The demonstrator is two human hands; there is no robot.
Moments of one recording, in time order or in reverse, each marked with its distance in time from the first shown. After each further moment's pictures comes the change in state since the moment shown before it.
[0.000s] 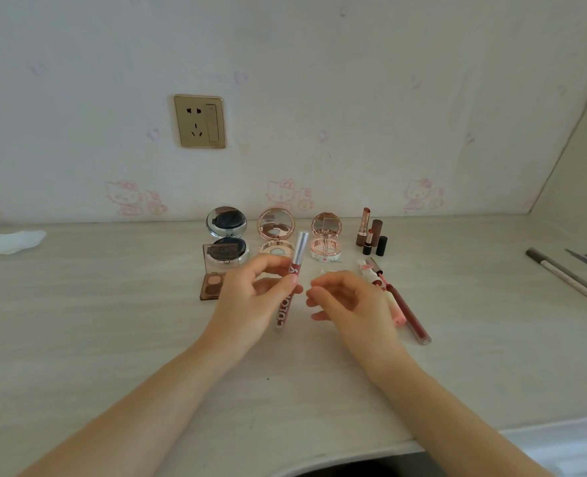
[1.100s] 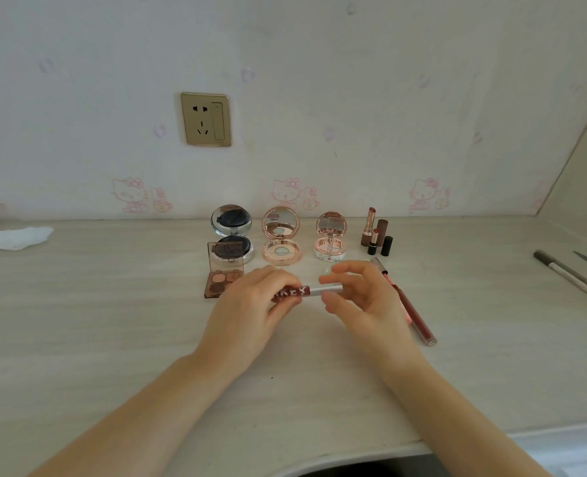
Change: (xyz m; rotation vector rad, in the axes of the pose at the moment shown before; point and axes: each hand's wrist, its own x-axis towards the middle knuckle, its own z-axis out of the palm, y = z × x) left_hand -0.010 -0.007 -0.012 0.744 -0.072 0.442; right_hand 0.000 -0.002 -0.010 -0.074 0.023 -0.023
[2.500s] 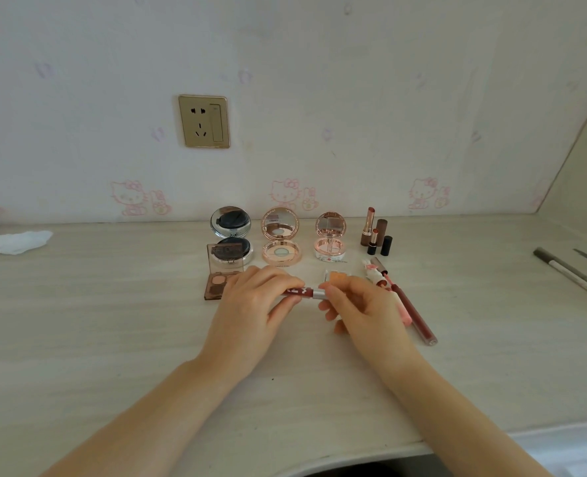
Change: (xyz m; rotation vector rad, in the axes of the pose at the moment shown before) left_hand -0.001 -0.002 0.004 0.067 0.028 0.002; right_hand -0.001 0.002 0.004 -0.078 -0.012 0.081
